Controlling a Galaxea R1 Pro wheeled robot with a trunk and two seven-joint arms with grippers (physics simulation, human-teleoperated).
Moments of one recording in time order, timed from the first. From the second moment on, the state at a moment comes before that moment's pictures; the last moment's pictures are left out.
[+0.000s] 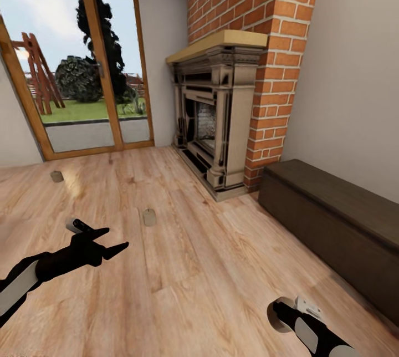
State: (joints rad) left arm -0.48 0.60 -0.35 -1.07 1.29 0.99 -1.25; right arm -0.56 -0.11 0.01 -0.21 -0.53 0.07 -0.08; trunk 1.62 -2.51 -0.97
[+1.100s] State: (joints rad) left arm -0.48 0.61 -0.34 -0.95 1.28 0.99 -1.25; right arm -0.56 -0.11 0.01 -0.40 -0.53 0.21 -0.11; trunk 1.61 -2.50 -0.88
